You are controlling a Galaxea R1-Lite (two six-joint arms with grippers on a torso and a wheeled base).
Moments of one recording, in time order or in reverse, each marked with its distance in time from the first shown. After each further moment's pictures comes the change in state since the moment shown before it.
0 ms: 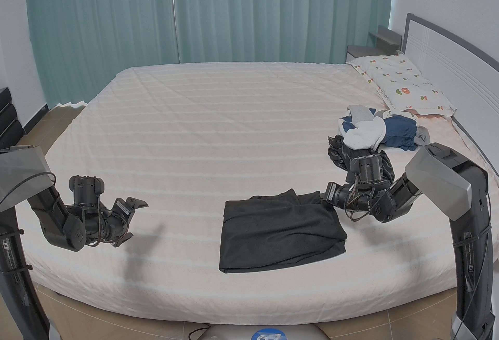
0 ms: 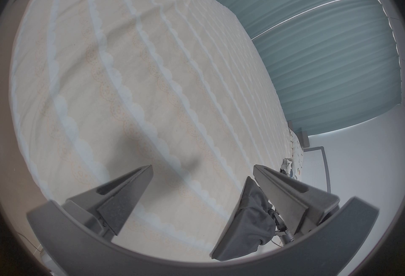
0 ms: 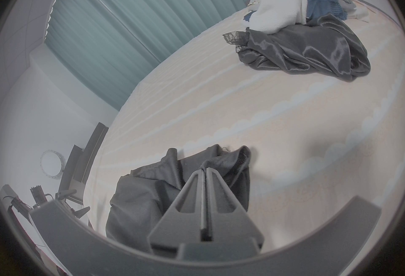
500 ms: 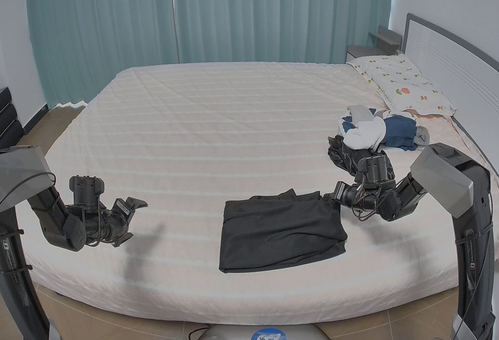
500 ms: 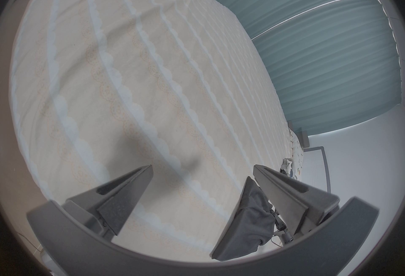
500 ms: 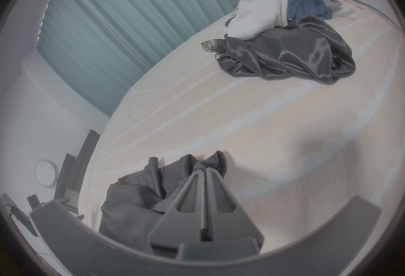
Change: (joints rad) left arm 0.000 0.000 0.000 0.000 0.000 0.000; right arm -0.044 0.003 0.012 -0.001 -0.033 0.010
